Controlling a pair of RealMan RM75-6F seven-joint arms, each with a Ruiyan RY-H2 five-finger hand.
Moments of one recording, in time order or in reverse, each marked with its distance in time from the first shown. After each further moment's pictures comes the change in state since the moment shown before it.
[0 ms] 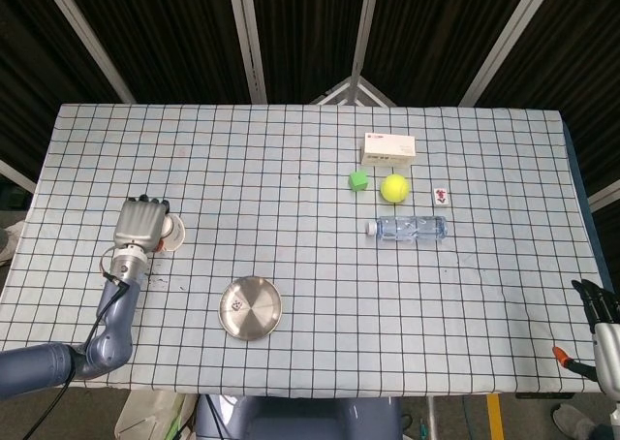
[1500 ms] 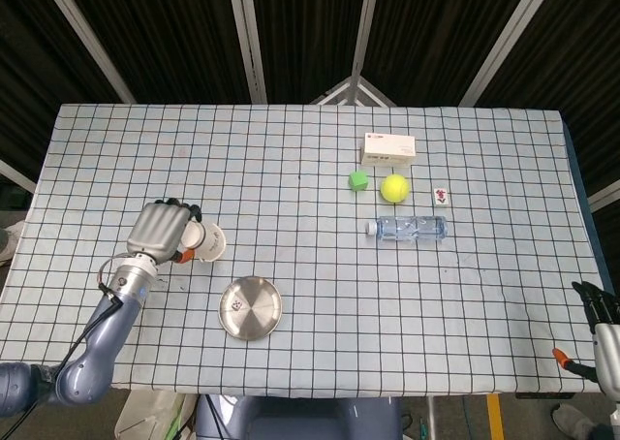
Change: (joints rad) left arm -0.034 0.252 -0.060 -0.493 0.033 0.026 -0.064; right arm 0.000 0.010 -0.001 -0.017 0.018 -0.015 0.008
